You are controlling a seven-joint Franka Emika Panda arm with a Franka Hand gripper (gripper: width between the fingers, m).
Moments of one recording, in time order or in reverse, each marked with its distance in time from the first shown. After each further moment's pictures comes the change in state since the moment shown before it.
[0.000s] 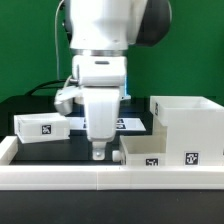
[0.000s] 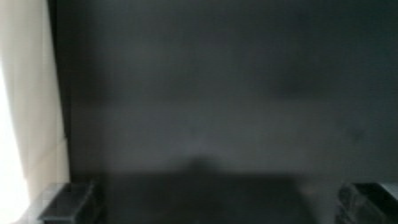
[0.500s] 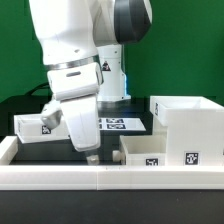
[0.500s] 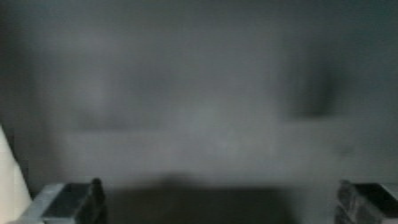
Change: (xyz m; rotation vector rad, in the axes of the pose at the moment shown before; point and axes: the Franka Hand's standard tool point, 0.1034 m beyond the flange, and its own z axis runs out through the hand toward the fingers) arm 0.009 -0.009 0.013 0.011 0.160 0.019
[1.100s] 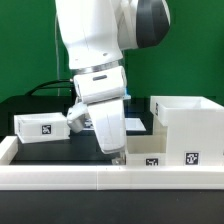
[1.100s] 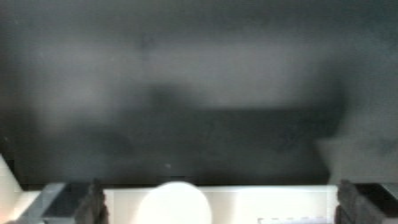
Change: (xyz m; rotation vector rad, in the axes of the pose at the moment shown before) arm 0.029 0.000 0.011 -0.023 0.016 0.020
